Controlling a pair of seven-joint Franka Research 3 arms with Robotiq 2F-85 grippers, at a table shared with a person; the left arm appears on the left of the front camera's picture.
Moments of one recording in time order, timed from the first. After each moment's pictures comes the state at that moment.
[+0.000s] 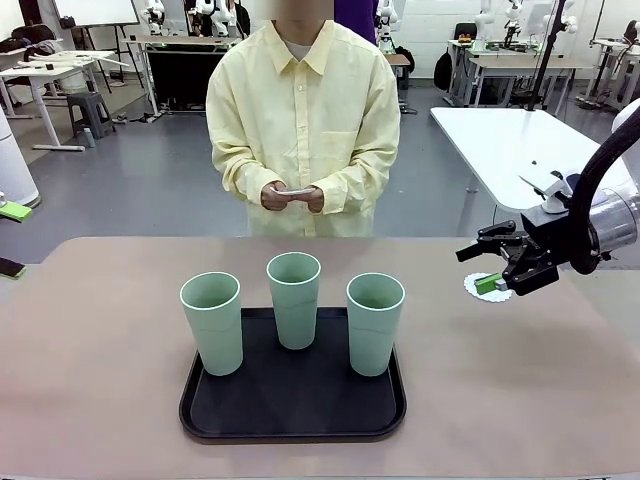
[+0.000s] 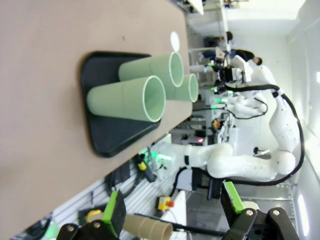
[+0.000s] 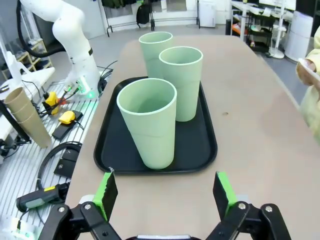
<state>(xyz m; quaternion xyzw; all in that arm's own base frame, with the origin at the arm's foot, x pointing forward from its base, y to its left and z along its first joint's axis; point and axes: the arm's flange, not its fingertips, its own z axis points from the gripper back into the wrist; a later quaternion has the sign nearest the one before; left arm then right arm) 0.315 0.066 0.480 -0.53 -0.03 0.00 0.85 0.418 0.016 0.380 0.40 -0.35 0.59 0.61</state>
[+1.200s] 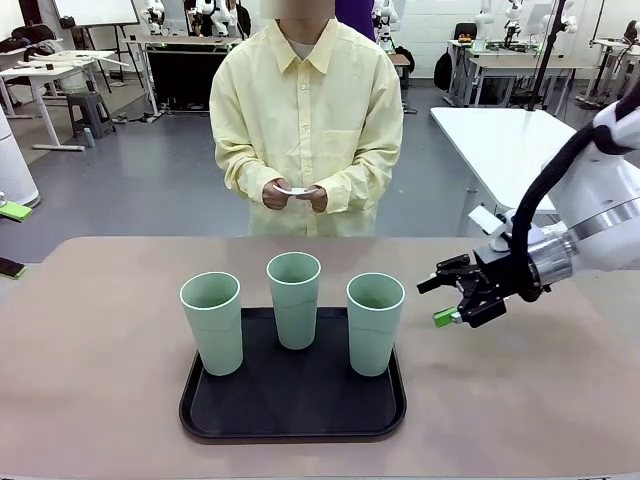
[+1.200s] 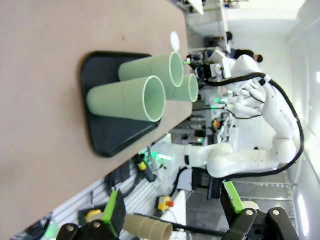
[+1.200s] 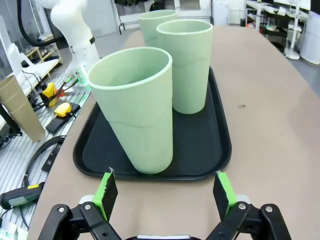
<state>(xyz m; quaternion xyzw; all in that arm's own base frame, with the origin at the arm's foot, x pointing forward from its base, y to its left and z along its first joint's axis) 0.315 0.066 0.480 -0.53 -0.03 0.00 0.85 0.439 0.070 0.298 0.43 -0.32 0.60 0.59</state>
